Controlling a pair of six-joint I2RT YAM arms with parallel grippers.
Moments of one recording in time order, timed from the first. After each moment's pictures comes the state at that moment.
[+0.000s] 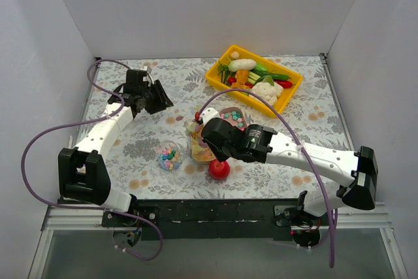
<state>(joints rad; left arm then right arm) -0.21 1.46 1.17 -0.48 0.21 -0.57 1.22 1.41 1.29 -0.81 0.33 0.37</state>
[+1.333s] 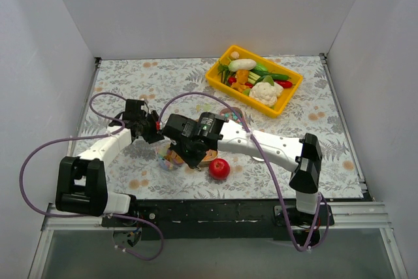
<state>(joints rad) -0.15 1.37 0.77 -0.36 0.28 -0.64 1.29 1.86 1.85 -1.15 0.05 0.33</state>
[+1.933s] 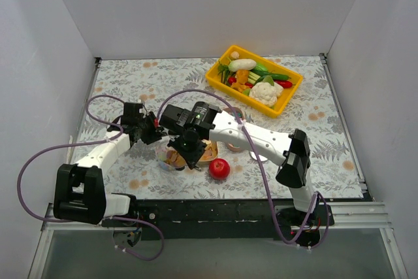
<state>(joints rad) -0.15 1.30 0.71 -0.31 0.22 -0.64 1.23 1.97 2.02 -1.32 -0.11 0.28</state>
